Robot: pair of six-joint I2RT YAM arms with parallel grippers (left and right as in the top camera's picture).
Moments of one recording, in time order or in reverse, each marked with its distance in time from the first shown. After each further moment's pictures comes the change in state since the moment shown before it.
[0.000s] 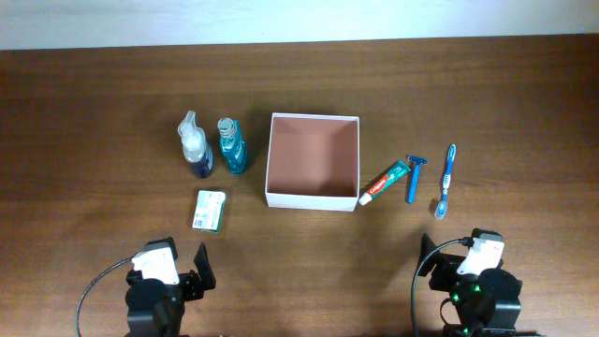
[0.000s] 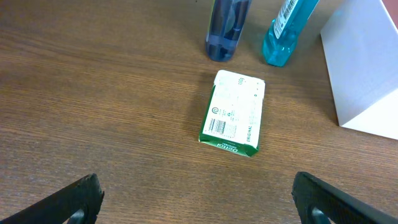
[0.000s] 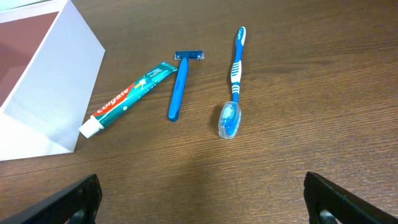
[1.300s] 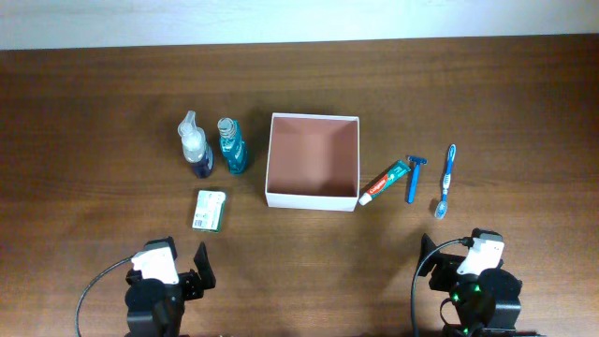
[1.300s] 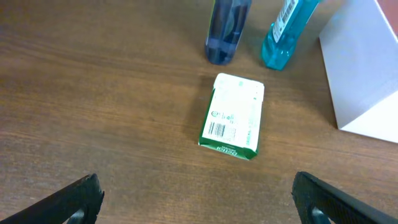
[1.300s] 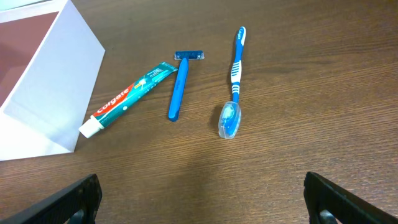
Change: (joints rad) left arm 0.000 0.000 0.000 0.012 -0.001 0.000; right arm 0.000 0.000 0.000 0.000 0.000 0.000
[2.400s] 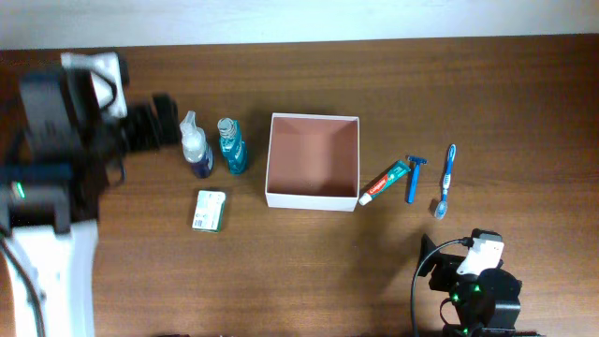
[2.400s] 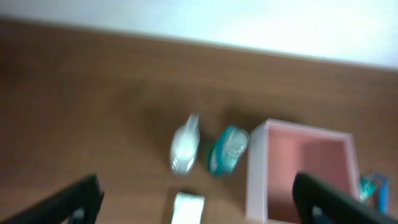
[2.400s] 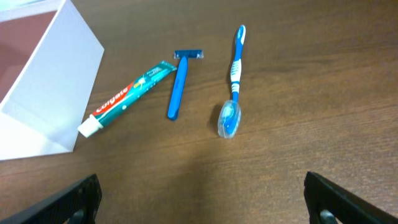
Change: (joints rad) left arm 0.000 1.380 1.662 -0.454 0.127 0.030; right arm -0.001 -0.002 -0.003 0.000 0.000 0.000
